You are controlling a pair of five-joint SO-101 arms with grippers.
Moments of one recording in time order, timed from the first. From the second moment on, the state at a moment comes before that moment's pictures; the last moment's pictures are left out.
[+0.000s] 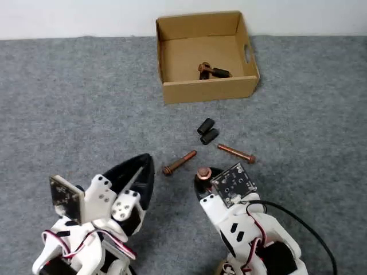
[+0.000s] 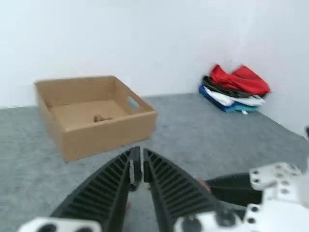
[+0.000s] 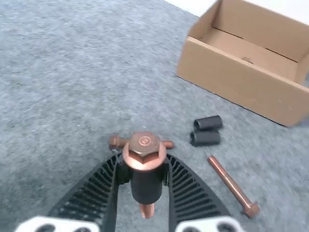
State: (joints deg) left arm 27.3 -103.6 64.7 61.3 20.9; right arm -29.6 -103.5 74.6 65.2 8.0
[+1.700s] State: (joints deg) left arm 4.3 -103.4 97.0 53.6 8.7; right arm -4.8 -34.4 26.8 45.1 -12.7
